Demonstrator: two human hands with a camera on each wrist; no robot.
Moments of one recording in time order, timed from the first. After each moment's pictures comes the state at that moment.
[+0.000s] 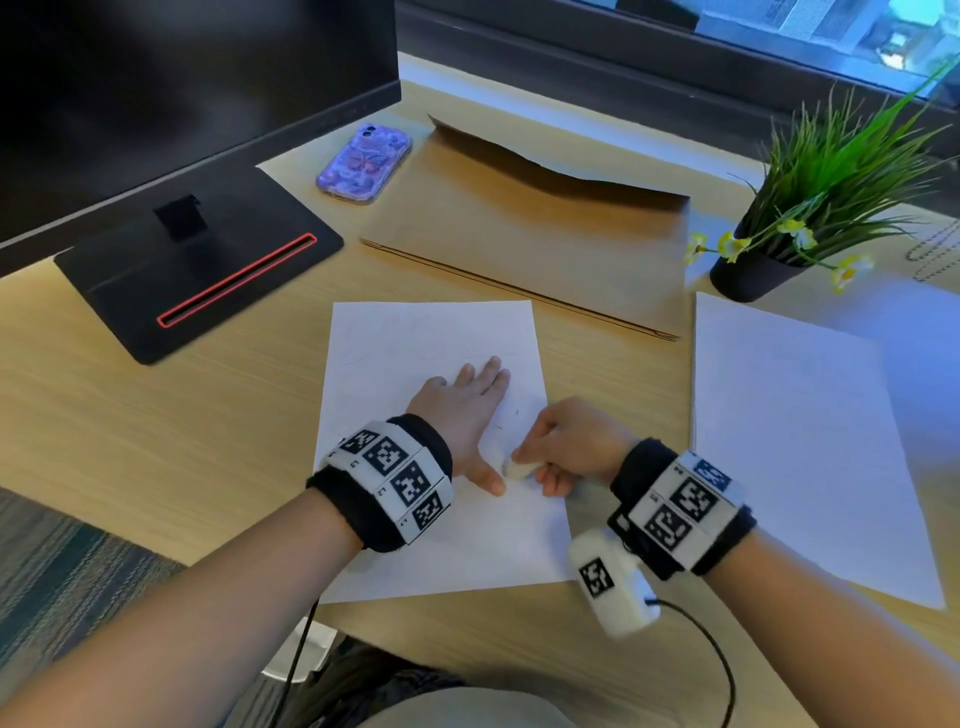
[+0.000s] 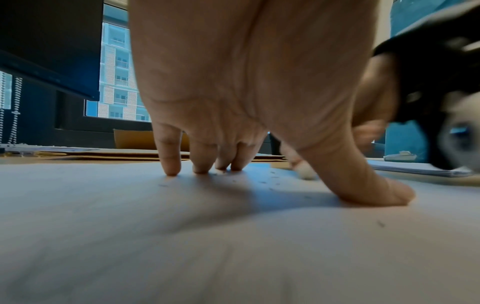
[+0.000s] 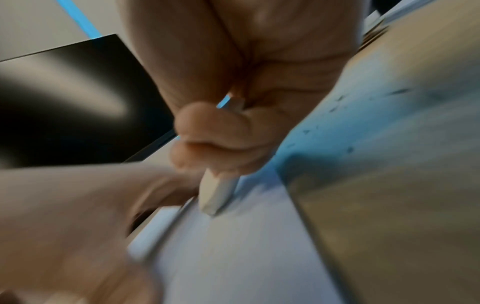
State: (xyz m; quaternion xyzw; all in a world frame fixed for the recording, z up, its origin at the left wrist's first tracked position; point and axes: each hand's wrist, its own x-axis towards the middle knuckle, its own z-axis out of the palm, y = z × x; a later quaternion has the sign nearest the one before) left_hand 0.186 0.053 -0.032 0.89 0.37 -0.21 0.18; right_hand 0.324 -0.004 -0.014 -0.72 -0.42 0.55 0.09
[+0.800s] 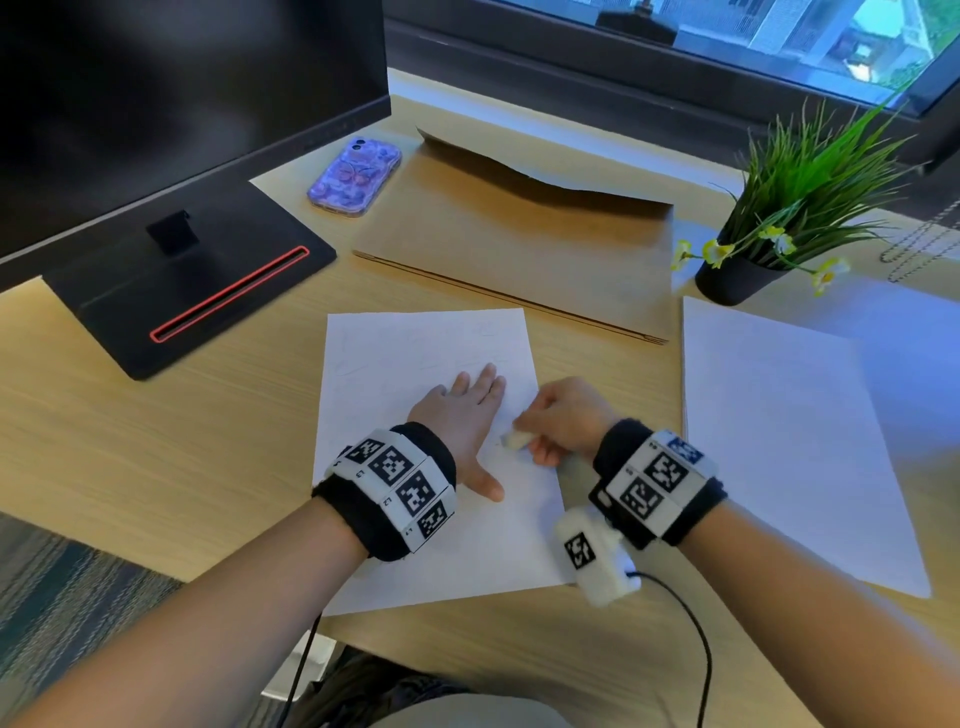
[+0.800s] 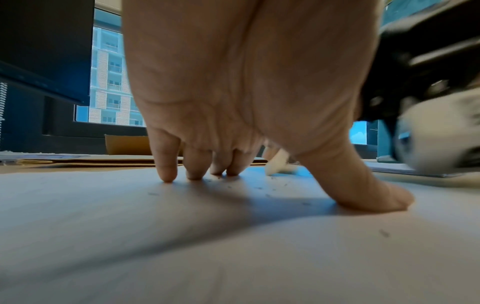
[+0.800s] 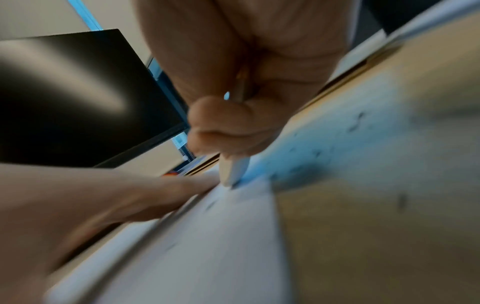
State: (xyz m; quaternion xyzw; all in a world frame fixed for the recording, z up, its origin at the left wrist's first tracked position) left_hand 0.189 0.054 -0.036 0.88 0.37 -0.22 0.18; right_hand 0.325 0.014 -0.016 -0.77 -0.40 0.48 0.15
